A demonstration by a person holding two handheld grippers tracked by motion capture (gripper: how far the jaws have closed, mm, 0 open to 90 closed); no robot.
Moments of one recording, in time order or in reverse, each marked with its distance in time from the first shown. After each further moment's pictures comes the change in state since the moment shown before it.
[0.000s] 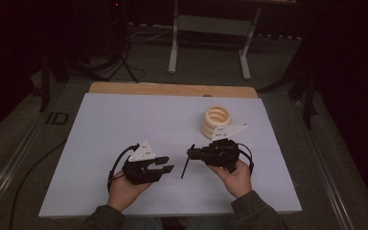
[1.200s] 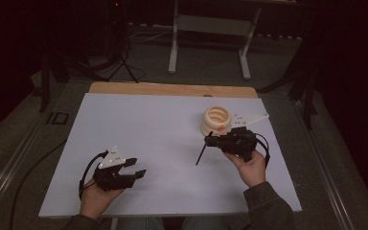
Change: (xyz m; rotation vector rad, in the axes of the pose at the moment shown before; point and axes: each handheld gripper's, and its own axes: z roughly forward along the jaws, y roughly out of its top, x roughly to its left) left arm 0.029 -0.053 -0.047 0.033 0.150 -0.076; right arm -0.034 0.001 -0.038 -0.029 -0.103 0.038
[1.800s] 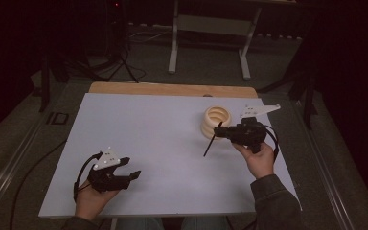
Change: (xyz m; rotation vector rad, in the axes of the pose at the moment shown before) left arm 0.007 -0.009 -0.005 0.011 0.039 -0.010; right arm -0.022 0.010 -0.021 -0.014 -0.052 0.034
